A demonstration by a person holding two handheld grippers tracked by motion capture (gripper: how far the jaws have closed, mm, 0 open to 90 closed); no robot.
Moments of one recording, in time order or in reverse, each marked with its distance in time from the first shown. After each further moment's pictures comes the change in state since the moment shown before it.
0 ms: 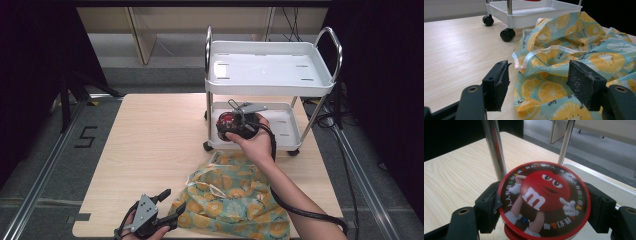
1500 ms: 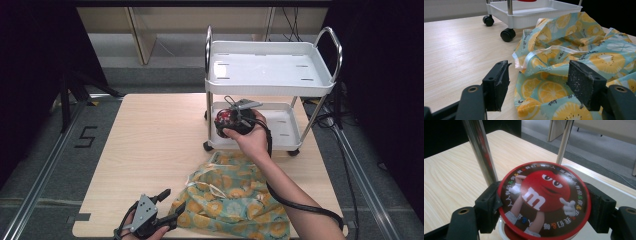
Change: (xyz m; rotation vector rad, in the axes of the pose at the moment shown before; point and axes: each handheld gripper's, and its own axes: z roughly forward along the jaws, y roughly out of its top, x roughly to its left) left arm 0.001 0.000 -0.001 -0.004 -0.001 0.001; right arm -0.003 0.007 0.014 0.017 -0.019 0.000
